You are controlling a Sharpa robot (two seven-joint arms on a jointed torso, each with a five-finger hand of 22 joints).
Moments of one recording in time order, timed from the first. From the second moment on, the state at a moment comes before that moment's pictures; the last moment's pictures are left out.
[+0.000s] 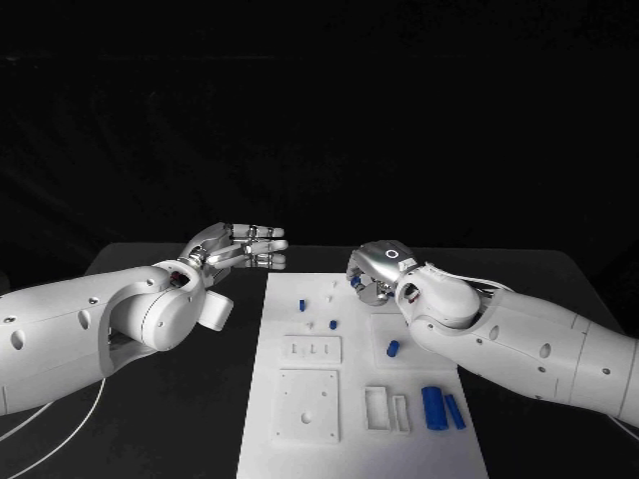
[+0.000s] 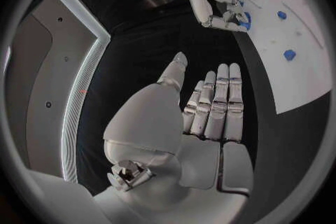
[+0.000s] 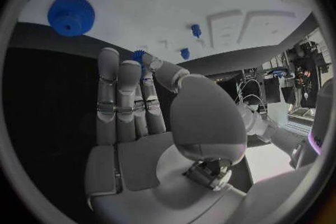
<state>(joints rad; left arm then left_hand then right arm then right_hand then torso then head) 1.35 -0.84 -0.19 1.49 -0.10 -0.27 0.34 1.40 0.04 -0.06 -0.09 0.14 0.81 0.18 0.06 0.06 1.03 0.16 0.05 0.06 1.12 0.13 0.09 0.06 0.08 0.96 0.12 0.23 0.08 1.09 -0.59 0.07 1.31 -1.96 -0.35 -0.26 1.28 -0.13 0.72 -0.24 0.04 1.25 0.08 0.07 0.08 1.29 0.06 0.06 0.06 1.44 -0.04 0.87 0.66 0.11 1.36 -0.07 0.57 0.94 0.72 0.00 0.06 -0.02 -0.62</state>
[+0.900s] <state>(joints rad) 1.36 -0.83 -0.19 1.49 -0.10 -0.26 0.34 1.40 0.04 -0.06 -0.09 0.14 0.81 0.18 0.06 0.06 1.03 0.16 0.05 0.06 1.12 0.13 0.09 0.06 0.08 0.96 0.12 0.23 0.08 1.08 -0.46 0.07 1.16 -1.97 -0.43 -0.24 1.28 -0.13 0.72 -0.24 0.05 1.26 0.08 0.07 0.08 1.29 0.05 0.05 0.06 1.44 -0.04 0.87 0.66 0.12 1.38 -0.07 0.51 1.01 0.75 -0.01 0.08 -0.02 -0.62</state>
